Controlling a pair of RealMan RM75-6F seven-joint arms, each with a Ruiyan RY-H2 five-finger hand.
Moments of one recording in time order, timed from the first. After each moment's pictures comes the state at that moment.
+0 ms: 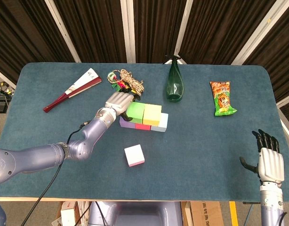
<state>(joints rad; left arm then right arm) -1.43 -1.42 -0.08 -1.36 0.35 0.62 0.36 0.11 -1.23 0.18 -1.80 -1.18 1.45 -0.19</state>
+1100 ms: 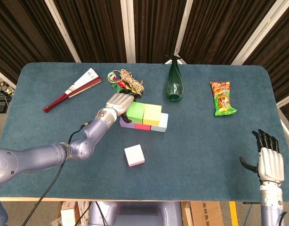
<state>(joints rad) -1.44 -1.43 -0.08 -1.34 0.31 0.60 0.39 0.11 -1.23 0.19 -1.80 -1.17 1.45 -0.19</state>
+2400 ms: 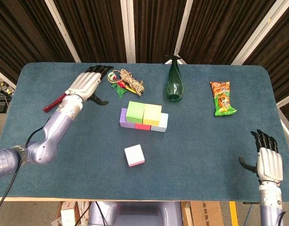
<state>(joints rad) -1.22 -1.08 -0.19 -1.65 0.50 0.78 0.22 0.12 -1.23 0.18 -1.80 -1.17 1.44 -0.19</state>
